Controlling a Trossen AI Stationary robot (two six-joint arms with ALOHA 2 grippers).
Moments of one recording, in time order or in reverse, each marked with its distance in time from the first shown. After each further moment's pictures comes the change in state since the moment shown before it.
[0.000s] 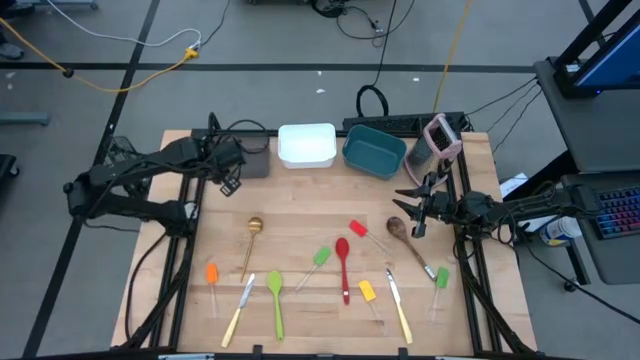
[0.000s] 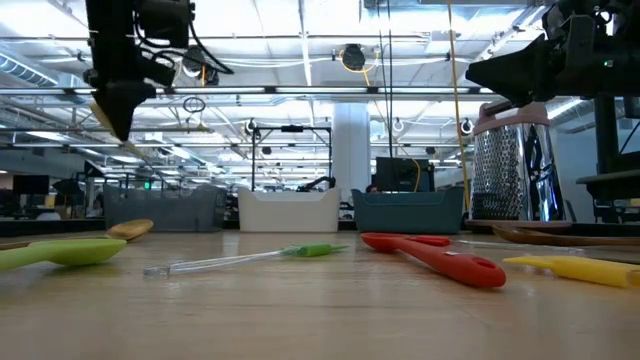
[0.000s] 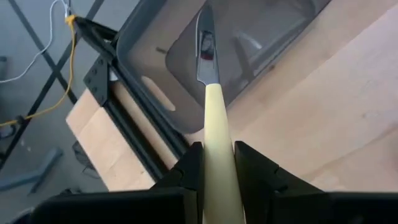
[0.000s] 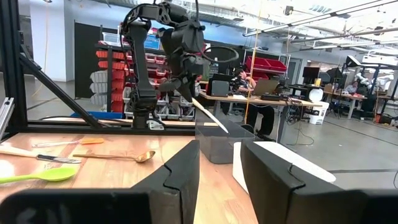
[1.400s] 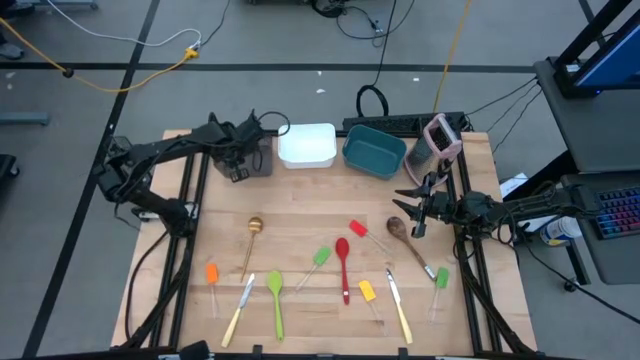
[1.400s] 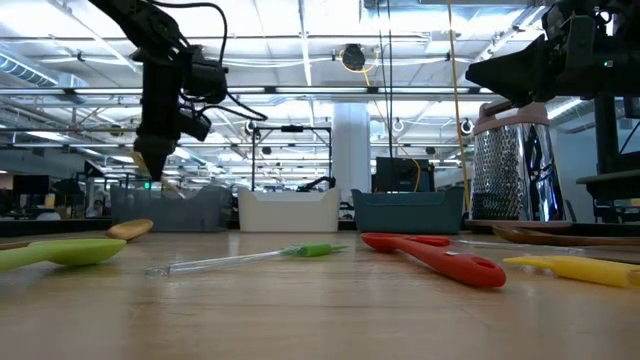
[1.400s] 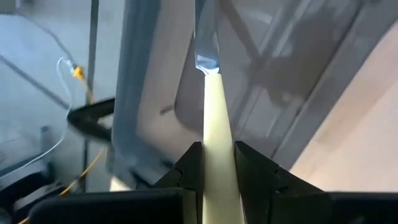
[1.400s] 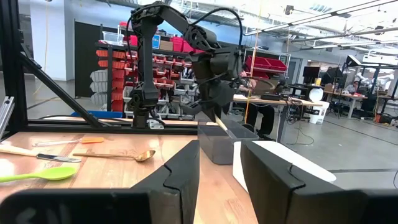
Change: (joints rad) left arm 0.255 0.302 0.000 0.367 0.033 0.677; right arm 0.000 0.000 0.000 -0.003 0.000 0.000
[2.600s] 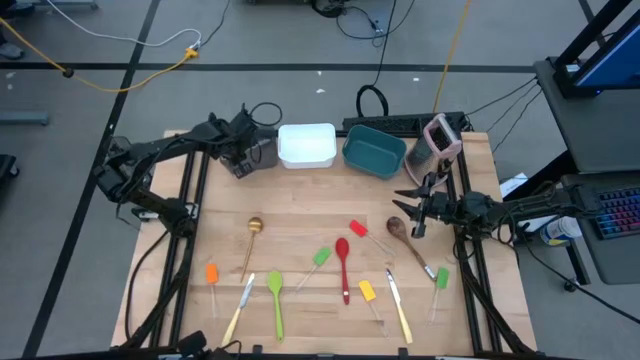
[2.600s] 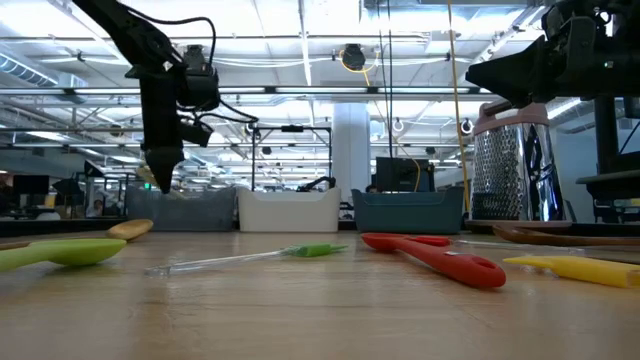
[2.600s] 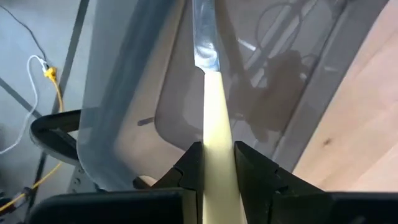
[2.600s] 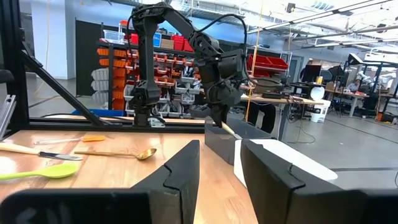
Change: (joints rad) left arm 0.113 0.000 -0.082 0.191 0.106 -0.003; right arm 0.000 0.000 0.000 -0.008 -0.003 0.007
